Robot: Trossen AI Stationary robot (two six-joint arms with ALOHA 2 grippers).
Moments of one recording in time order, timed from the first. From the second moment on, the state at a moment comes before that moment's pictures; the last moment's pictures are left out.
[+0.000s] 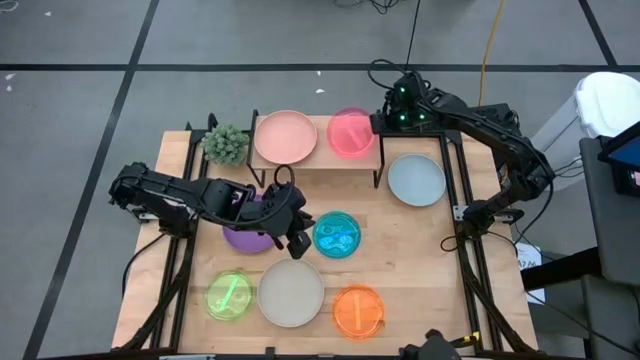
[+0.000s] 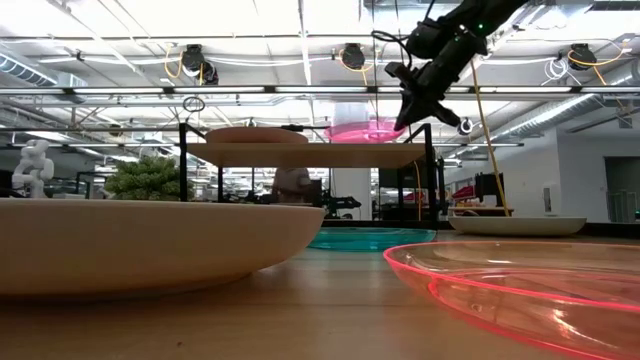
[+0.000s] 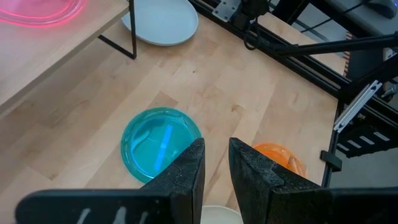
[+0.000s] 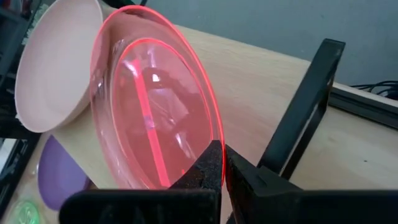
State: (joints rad) left arm -0.29 1.59 1.72 -0.91 -0.37 -0.74; right arm -0.82 1.50 1.29 -0.65 -0.28 0.46
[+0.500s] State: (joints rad) left arm -0.29 1.59 1.72 -0.91 -0.37 -0.71; right arm -0.82 1.50 1.29 -0.61 -0.28 0.41
